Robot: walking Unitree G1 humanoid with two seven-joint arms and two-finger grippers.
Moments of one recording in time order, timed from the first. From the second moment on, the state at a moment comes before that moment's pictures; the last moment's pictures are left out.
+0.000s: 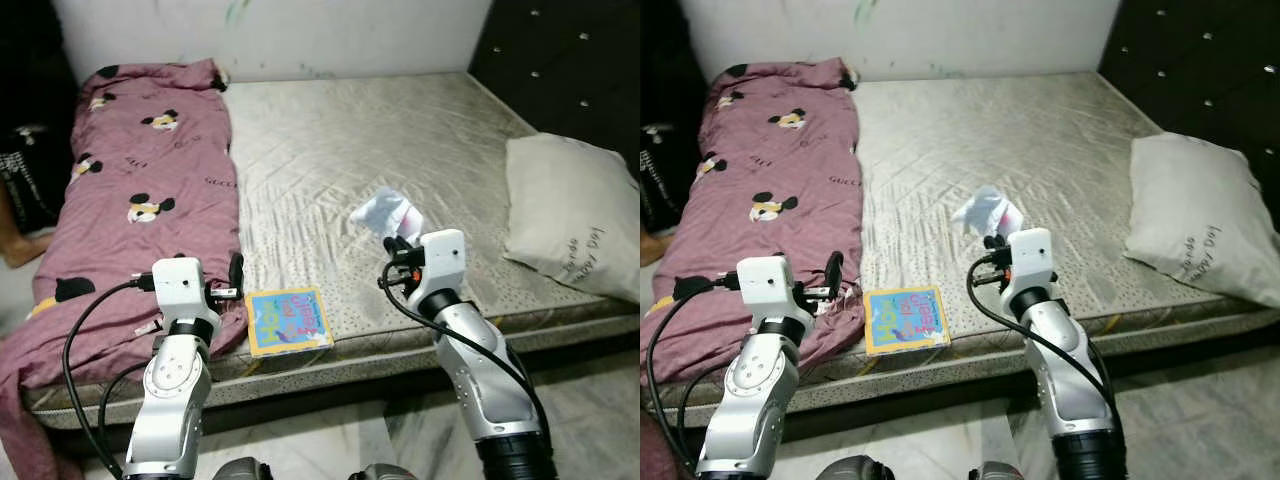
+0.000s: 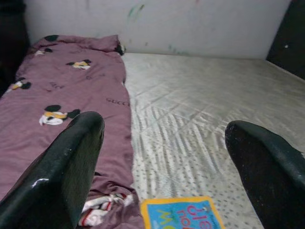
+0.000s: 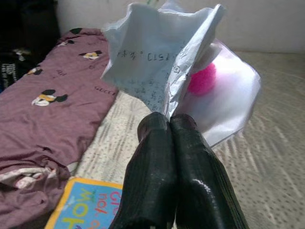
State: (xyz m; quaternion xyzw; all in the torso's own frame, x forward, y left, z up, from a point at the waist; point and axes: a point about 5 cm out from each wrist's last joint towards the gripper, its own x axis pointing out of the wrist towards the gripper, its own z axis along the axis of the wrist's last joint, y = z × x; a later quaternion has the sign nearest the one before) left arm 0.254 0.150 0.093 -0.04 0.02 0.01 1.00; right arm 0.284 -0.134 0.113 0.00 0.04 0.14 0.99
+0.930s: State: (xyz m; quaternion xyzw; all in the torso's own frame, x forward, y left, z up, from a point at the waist) left arm 0.255 0.145 0.093 -0.05 0.02 0.00 1.00; right arm 0.281 -0.134 0.108 -0.02 0.04 0.15 0.99
